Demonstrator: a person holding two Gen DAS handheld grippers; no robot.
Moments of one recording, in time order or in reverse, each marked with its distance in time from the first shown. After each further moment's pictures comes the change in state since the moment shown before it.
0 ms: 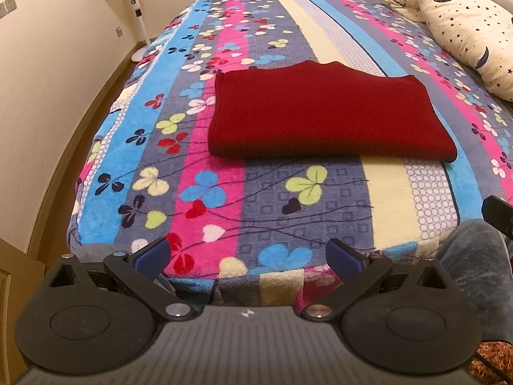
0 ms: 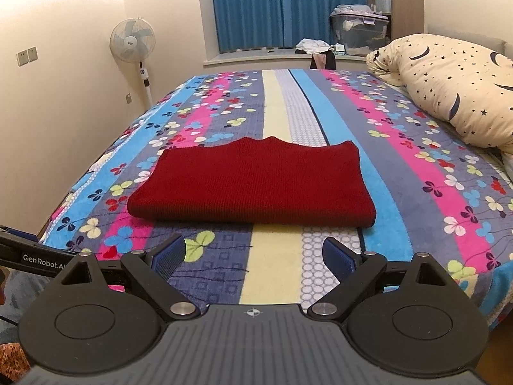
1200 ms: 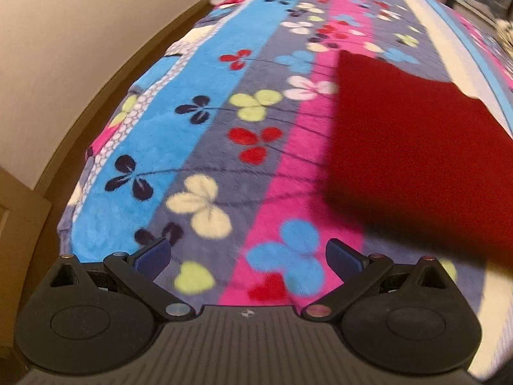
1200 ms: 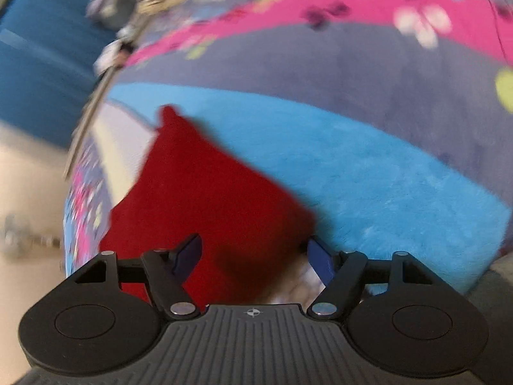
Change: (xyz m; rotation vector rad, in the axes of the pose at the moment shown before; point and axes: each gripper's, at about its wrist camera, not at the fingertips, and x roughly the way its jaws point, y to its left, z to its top) left arm 0.191 0.112 0.082 -0.333 0.149 0.156; right arm 0.275 -0.228 -0.030 1.178 0.101 -0.117
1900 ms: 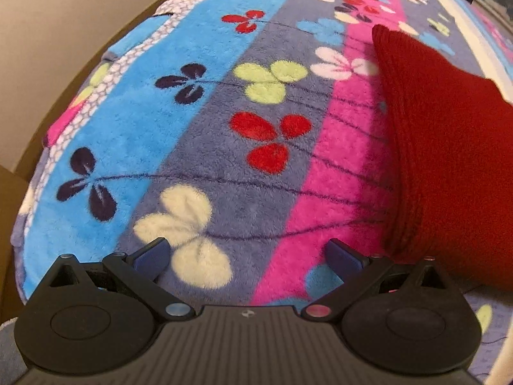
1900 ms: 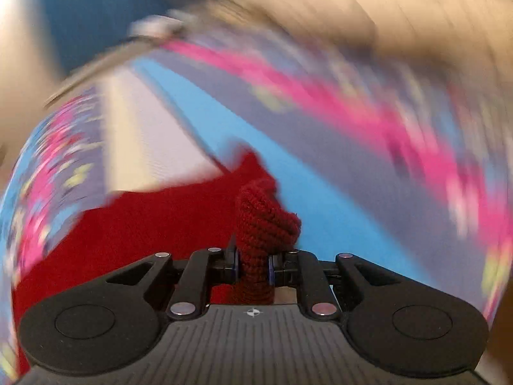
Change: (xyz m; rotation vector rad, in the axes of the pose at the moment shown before) left arm 0.084 0.016 0.025 -0.044 0.100 -0.050; right arm -0.031 0.224 -0.121 -0.964 -0.324 -0.170
